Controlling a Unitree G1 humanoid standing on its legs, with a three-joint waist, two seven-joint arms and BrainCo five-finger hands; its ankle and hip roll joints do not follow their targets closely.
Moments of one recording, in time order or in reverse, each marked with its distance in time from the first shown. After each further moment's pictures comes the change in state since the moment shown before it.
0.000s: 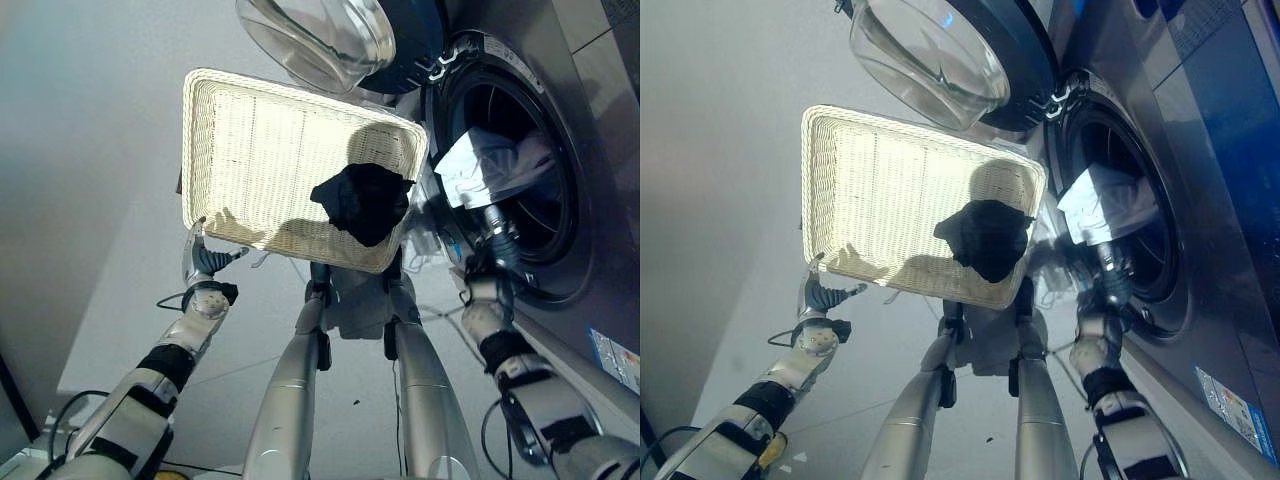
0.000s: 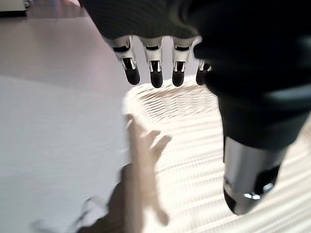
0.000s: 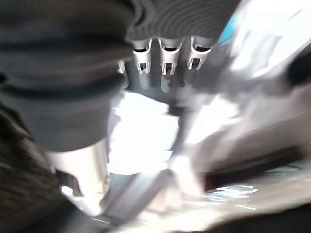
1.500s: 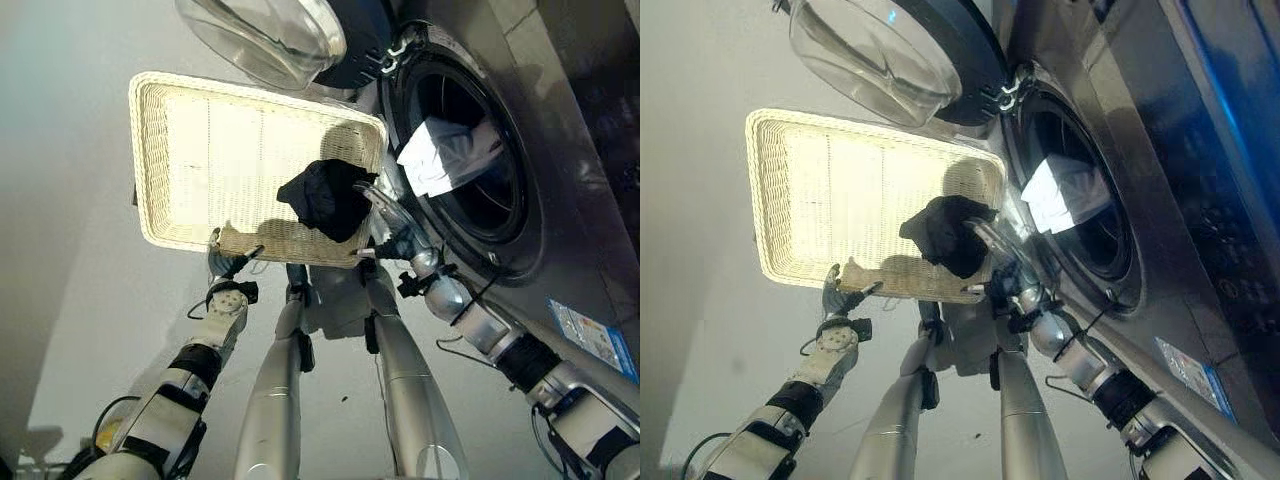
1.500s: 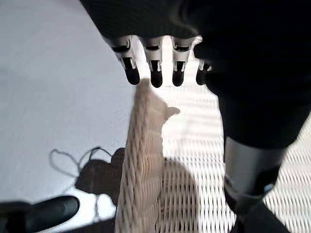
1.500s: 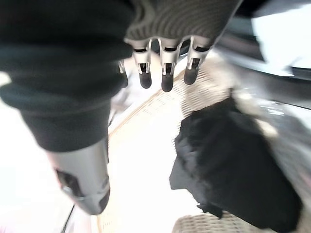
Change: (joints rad) left arm -0.015 -0.143 0.095 0.110 -0.203 -0.029 -0.170; right arm -0.102 -0.307 0.393 -0.689 -1.268 0.240 -0.217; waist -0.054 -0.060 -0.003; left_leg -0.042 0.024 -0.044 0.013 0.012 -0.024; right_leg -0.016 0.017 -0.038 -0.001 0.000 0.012
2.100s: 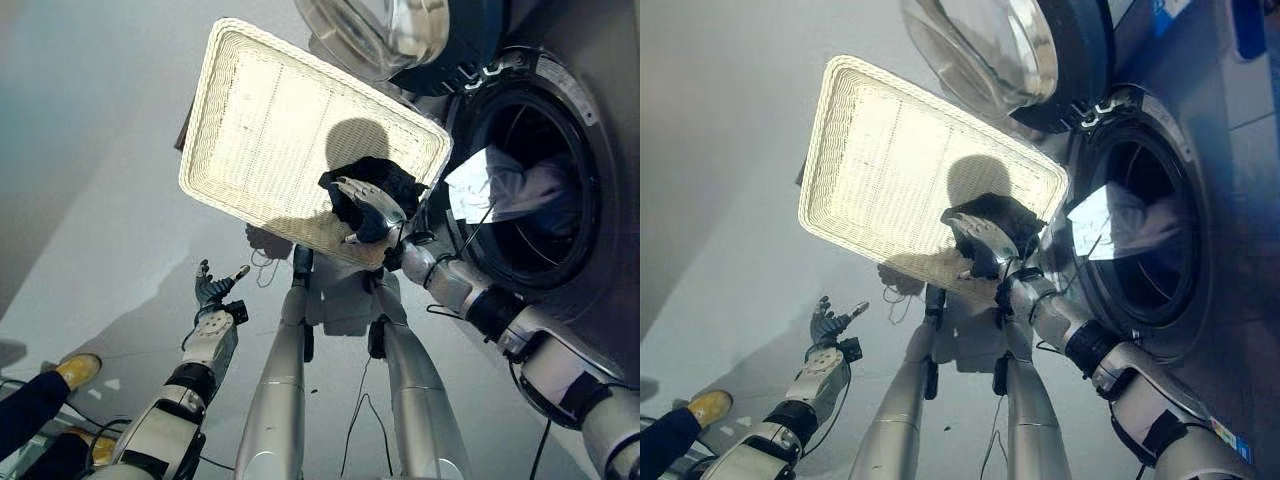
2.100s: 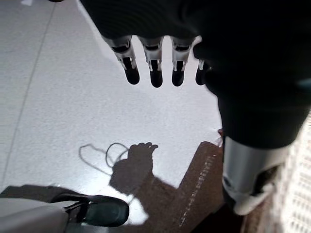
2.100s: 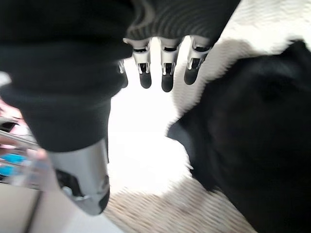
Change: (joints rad) left arm 0.038 -0.004 0.006 0.121 -0.178 -0.016 -0.133; right arm -0.292 0.161 0.172 0.493 -0.028 0.267 0.009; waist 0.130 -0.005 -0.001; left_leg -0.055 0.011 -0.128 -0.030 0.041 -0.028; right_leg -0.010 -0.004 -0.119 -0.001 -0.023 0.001
